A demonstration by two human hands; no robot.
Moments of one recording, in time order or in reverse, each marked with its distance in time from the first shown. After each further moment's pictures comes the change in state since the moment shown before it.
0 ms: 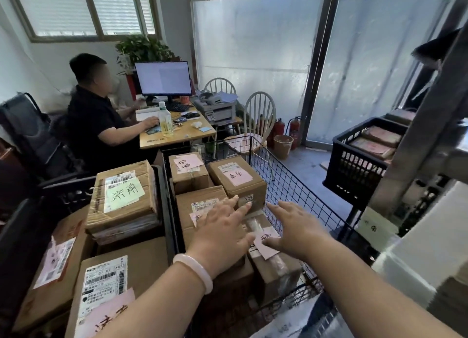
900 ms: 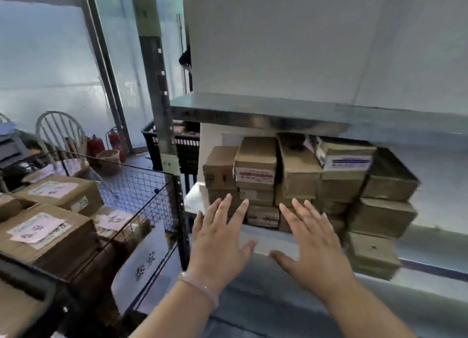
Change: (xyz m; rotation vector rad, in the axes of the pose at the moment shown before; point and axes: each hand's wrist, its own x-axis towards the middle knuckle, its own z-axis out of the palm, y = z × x) left_hand -0.249 0.209 0.037 -0.119 0.087 0.829; right_hand -0.493 -0.053 0.009 -0.087 0.508 0.867
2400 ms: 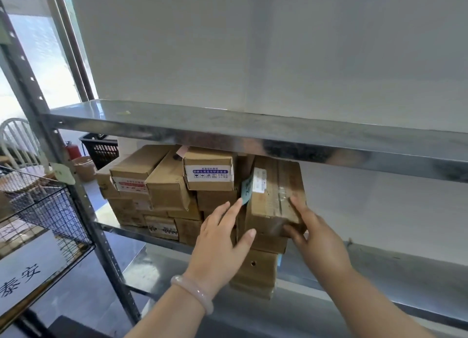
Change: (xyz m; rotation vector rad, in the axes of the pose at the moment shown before) left_hand 0.083 0.311 0.091 -0.525 -0.067 -0.070; right_hand 0.005 0.355 -0.051 0.323 0.091 0.183
